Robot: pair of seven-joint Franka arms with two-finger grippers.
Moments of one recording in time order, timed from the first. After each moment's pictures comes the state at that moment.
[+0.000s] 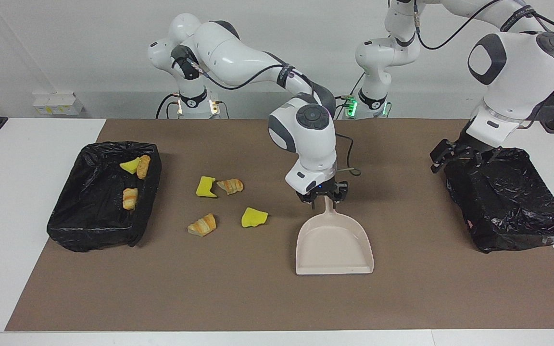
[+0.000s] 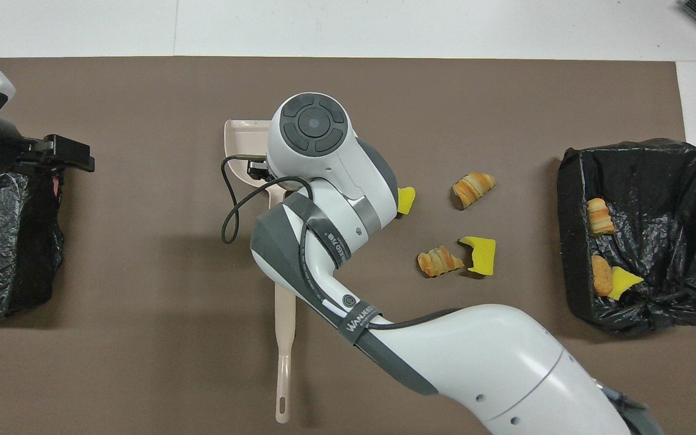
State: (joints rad) left arm 0.09 0.12 -0.14 -1.62 -0.06 1.80 -0.01; right arm 0.49 0.79 0.24 -0.98 -0.08 1.94 0.79
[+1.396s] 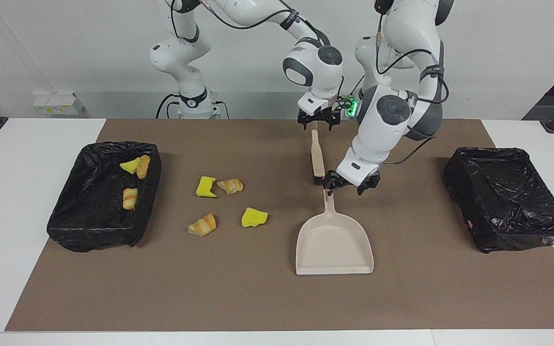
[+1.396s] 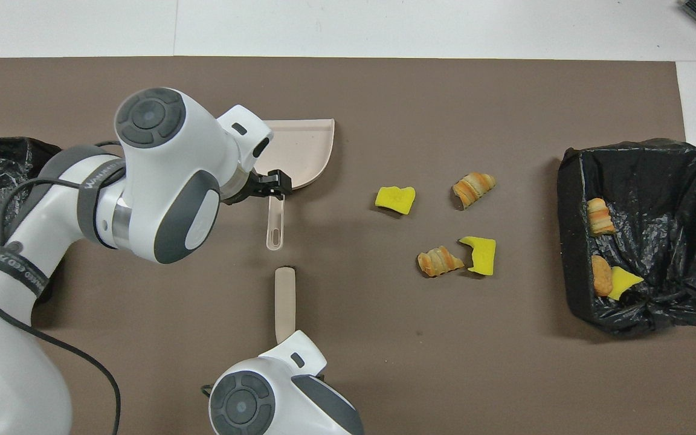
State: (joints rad) left arm -0.30 0.31 -0.16 -1.73 -0.06 2.05 -0.42; right arm 0.75 0.23 0.26 -1.98 0.06 2.14 1.06
